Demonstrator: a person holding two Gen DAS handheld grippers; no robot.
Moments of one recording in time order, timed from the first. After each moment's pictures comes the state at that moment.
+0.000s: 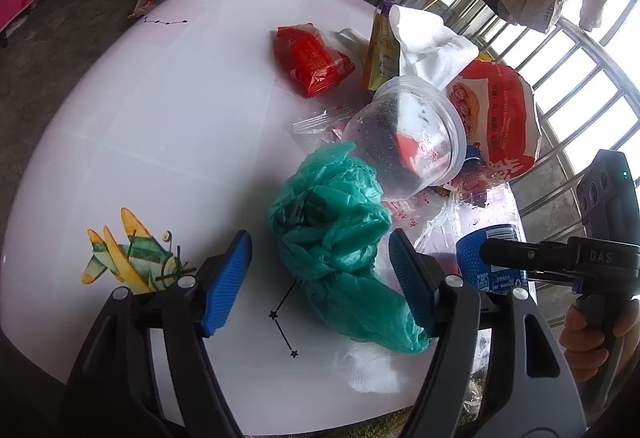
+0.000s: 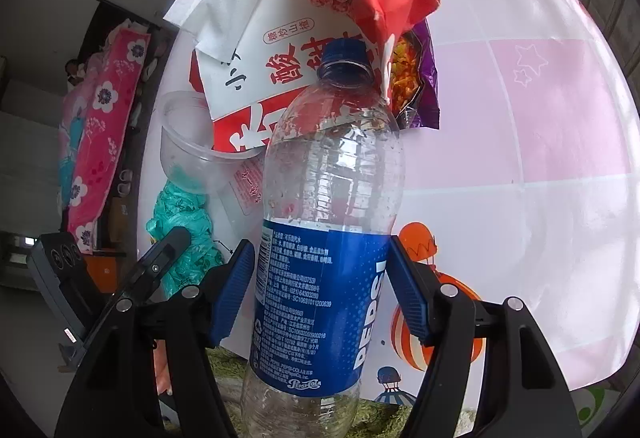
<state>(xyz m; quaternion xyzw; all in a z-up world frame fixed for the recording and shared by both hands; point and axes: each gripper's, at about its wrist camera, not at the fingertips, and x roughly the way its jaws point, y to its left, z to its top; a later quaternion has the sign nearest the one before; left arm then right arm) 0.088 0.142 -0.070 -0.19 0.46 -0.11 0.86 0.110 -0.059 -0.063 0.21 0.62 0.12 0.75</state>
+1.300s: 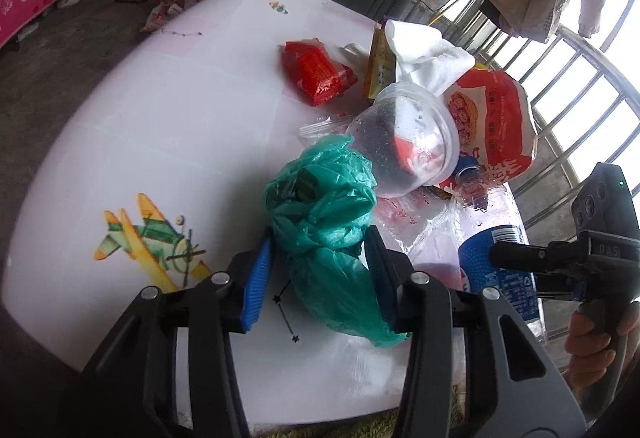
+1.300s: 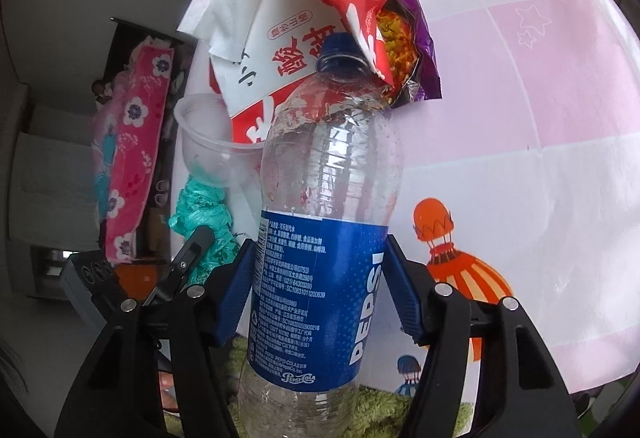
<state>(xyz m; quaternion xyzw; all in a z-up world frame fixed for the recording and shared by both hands) 0.063 0.144 -0.063 -0.18 0.43 -0.09 0.88 0.092 -0.086 -0.078 0.29 0.61 0.17 0.72</state>
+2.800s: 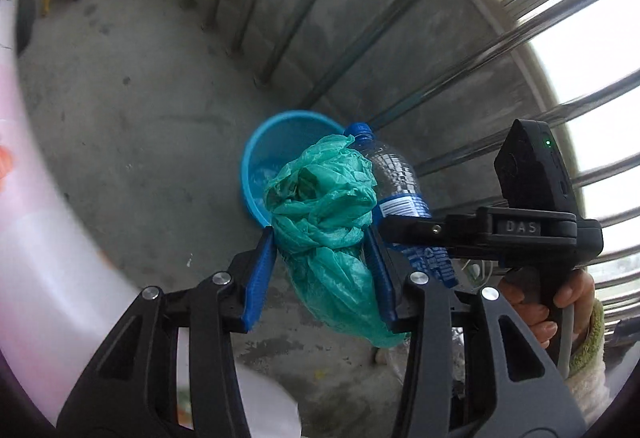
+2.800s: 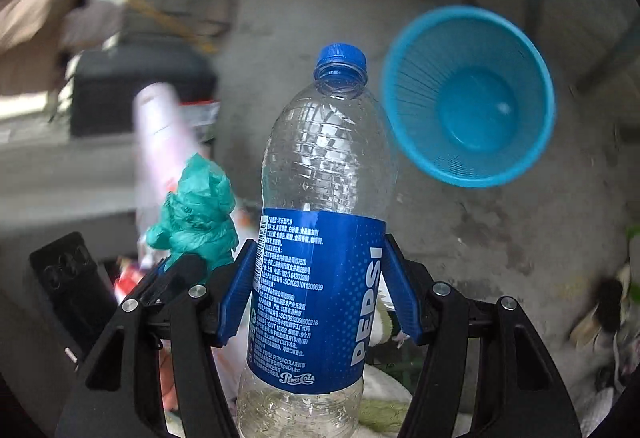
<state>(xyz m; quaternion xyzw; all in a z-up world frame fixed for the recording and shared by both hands) 0.132 -0.412 -0.078 0.10 0.61 -0.47 0.63 -0.073 -0.556 -0.150 0.58 0.50 -0.13 0.62</state>
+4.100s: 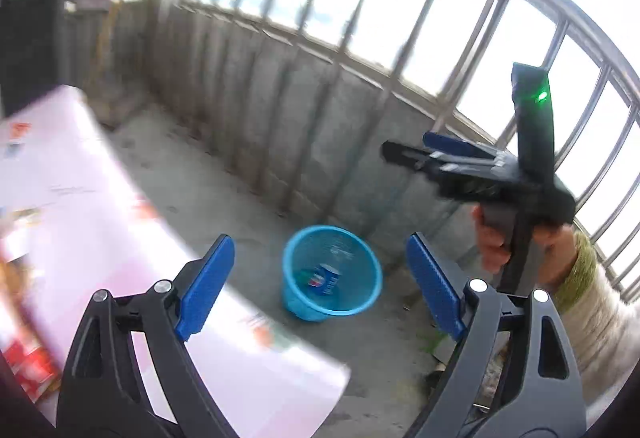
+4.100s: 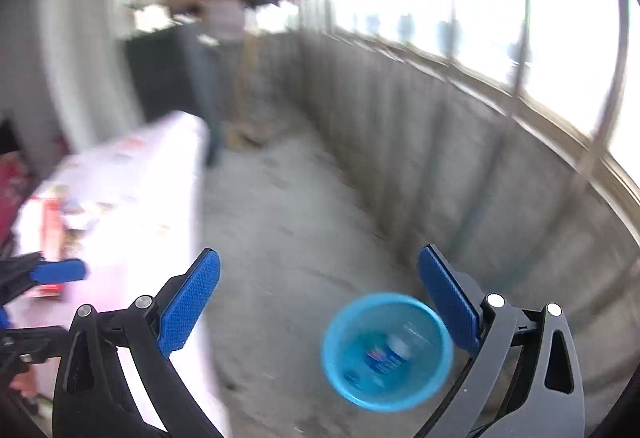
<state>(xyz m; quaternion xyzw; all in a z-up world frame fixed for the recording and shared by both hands) 0.078 -0.193 0.053 0.03 0.35 -0.50 0.79 -0.022 -0.412 0.061 0.08 0.31 -0.13 0.94</state>
